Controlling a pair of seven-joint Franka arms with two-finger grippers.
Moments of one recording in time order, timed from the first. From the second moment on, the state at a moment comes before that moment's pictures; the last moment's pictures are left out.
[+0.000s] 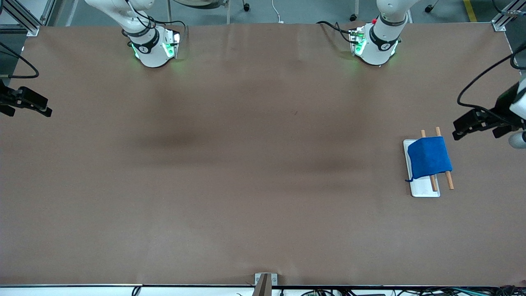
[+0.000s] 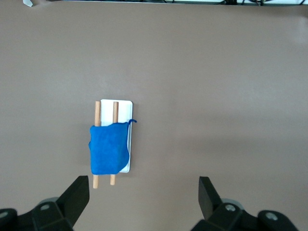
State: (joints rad) left arm 0.49 0.20 -0.70 -1.32 0.18 1.54 -0.21; right arm -0.08 -0.01 -0.01 -1.58 -0.01 1.57 -0.07
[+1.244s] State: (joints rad) left arm 0.07 -0.17 -0.21 -1.66 0.03 1.49 -0.14; right arm -0.08 -0.01 -0.01 -1.58 -0.01 1.57 -0.07
